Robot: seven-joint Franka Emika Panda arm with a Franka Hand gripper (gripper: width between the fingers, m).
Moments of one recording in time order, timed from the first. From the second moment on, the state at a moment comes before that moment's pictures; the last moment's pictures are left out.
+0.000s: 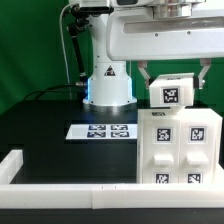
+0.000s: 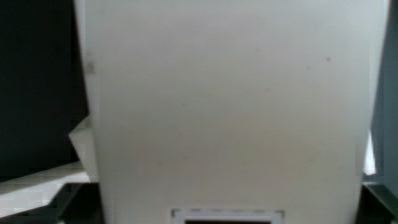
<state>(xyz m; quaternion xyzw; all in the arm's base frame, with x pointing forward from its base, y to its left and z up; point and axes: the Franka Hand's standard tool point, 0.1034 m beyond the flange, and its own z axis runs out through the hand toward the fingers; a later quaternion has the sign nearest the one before) 0.614 0.071 0.171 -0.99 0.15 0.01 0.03</state>
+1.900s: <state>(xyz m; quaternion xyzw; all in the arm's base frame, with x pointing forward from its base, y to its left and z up) 0.615 0.076 0.160 -0.98 0.19 0.00 0.03</state>
